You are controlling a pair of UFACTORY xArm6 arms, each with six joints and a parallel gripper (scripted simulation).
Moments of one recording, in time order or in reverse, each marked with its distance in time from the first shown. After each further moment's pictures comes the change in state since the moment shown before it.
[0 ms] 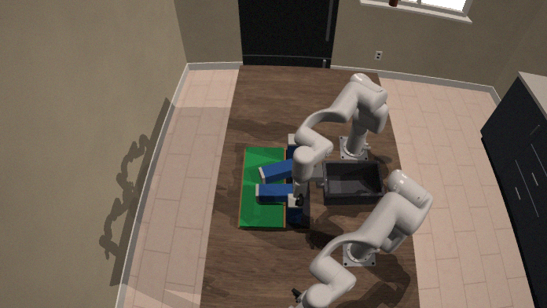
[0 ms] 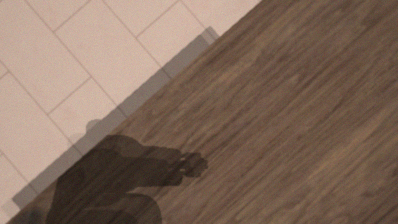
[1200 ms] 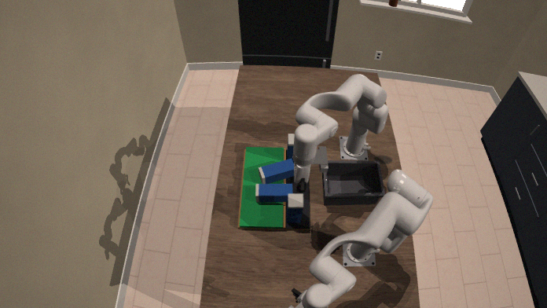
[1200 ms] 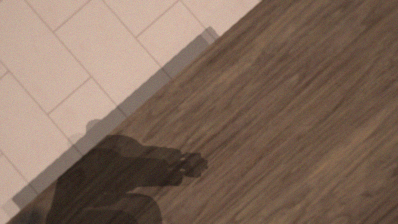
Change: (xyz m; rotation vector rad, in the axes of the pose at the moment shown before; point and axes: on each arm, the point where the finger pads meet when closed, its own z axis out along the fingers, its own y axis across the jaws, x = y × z) left arm 0.000 0.000 0.000 0.000 0.000 0.000; right arm -0.001 0.000 -0.111 -0.004 -0.002 0.001
